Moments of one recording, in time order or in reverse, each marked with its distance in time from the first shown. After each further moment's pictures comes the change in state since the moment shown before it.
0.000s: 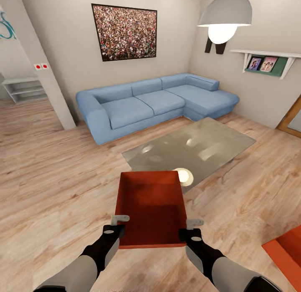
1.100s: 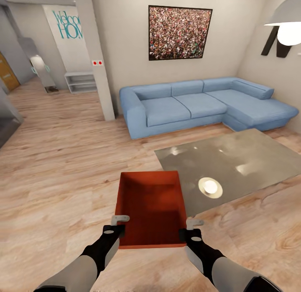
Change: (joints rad) left arm 0.000 0.000 0.000 0.001 0.000 0.001 0.000; right arm 0.000 0.001 -0.001 0.003 0.001 0.000 0.001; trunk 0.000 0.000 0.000
